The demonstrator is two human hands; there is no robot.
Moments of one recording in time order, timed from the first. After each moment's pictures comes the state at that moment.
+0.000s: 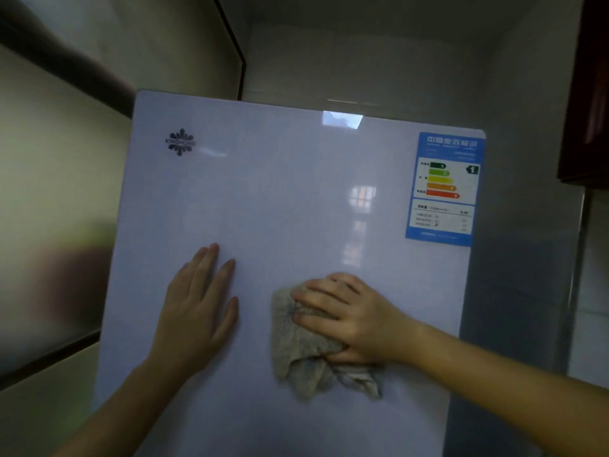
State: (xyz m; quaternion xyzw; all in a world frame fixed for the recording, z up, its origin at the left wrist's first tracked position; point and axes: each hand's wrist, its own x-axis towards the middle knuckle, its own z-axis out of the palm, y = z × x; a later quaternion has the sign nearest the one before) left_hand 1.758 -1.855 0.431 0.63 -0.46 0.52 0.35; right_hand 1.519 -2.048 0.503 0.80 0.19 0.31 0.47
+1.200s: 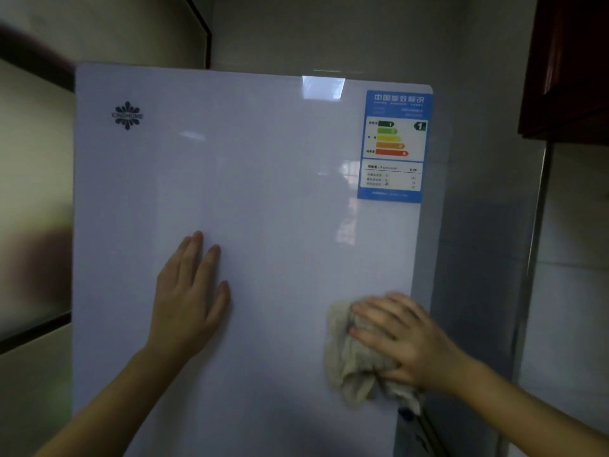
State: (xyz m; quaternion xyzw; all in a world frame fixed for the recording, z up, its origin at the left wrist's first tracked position) left_hand 1.713 -1.879 0.411 0.66 -0.44 0.49 0.36; right_hand 1.385 -2.111 0.410 0.82 0.07 0.37 0.44
